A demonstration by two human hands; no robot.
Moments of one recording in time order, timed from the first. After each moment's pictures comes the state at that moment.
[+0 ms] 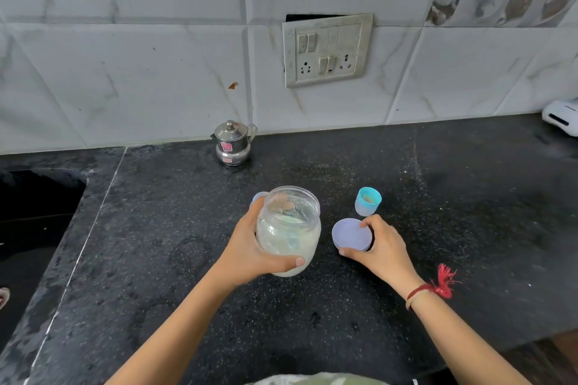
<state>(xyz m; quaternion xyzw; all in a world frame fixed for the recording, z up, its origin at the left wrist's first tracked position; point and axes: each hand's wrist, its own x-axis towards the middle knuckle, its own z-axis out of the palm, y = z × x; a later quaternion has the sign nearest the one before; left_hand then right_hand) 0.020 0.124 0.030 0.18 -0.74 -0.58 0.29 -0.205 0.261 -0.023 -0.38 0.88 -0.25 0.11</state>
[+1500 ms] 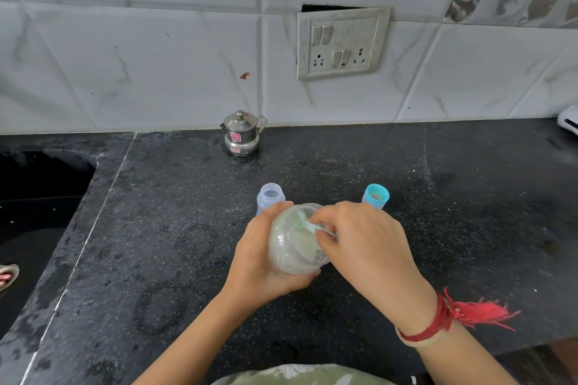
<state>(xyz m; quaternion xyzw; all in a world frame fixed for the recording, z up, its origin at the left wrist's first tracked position) 0.032 0.164 0.015 0.24 -0.79 -0.38 0.42 -0.079 0.258 0.136 -0.56 0.82 -0.09 0.02</state>
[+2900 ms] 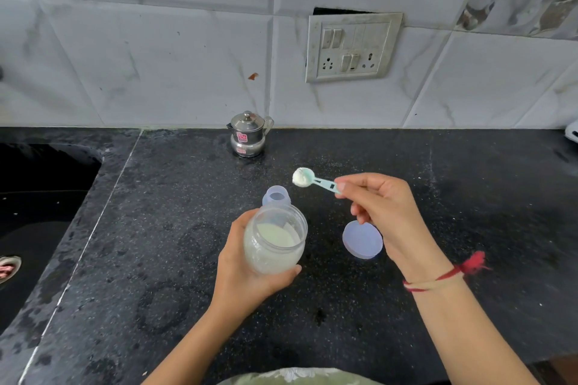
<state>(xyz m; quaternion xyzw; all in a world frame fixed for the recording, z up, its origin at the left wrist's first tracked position) 0.054 0.162 0.006 0.35 -0.69 -0.49 0.41 -0.133 0.228 0.116 -0.33 0.68 -0.58 0.30</state>
